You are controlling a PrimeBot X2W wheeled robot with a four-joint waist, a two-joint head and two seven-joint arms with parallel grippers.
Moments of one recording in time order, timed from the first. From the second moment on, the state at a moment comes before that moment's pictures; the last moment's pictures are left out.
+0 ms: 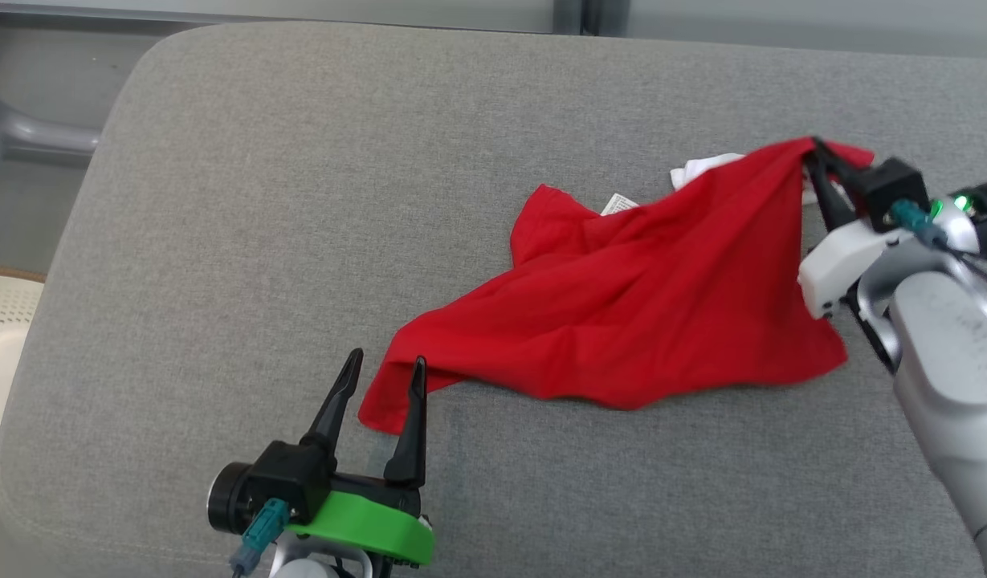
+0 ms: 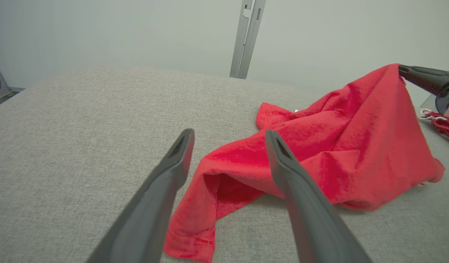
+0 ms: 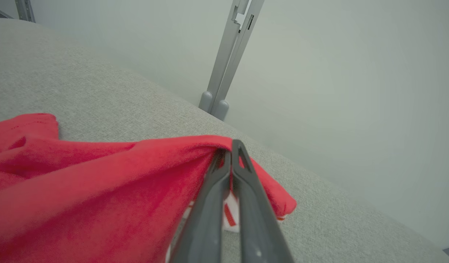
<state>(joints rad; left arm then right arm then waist) -0.07 0.05 -0.35 0.13 -0.30 0.00 -0.26 -0.69 -0.32 0.24 0.71 0.00 0.13 -0.24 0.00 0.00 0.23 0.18</state>
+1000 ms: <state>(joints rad) -0.14 0.05 -0.45 0.08 -0.33 0.03 -0.26 -1.08 -0.30 0.14 1.07 -0.20 0.13 -0.25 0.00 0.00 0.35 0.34</state>
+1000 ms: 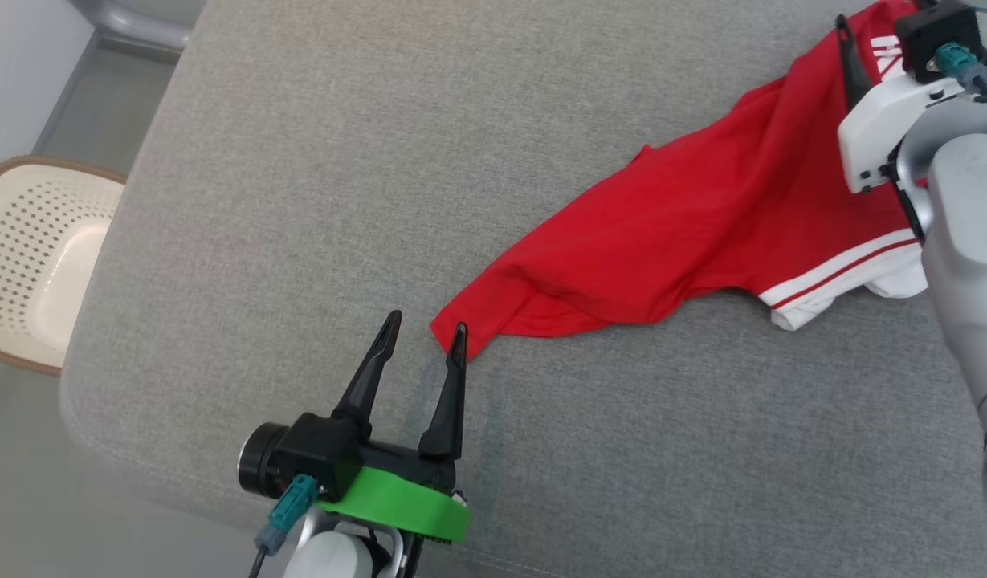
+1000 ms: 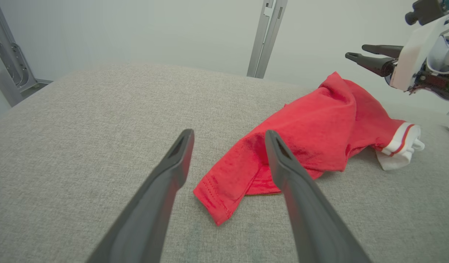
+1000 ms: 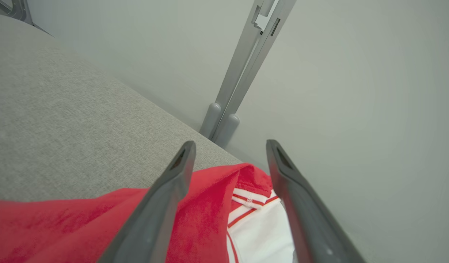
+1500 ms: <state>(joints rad) -0.09 0.05 -0.39 0.10 -0.29 0.01 -0.26 -0.60 -0.22 0.10 0.66 0.12 0.13 -0.26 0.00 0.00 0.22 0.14</state>
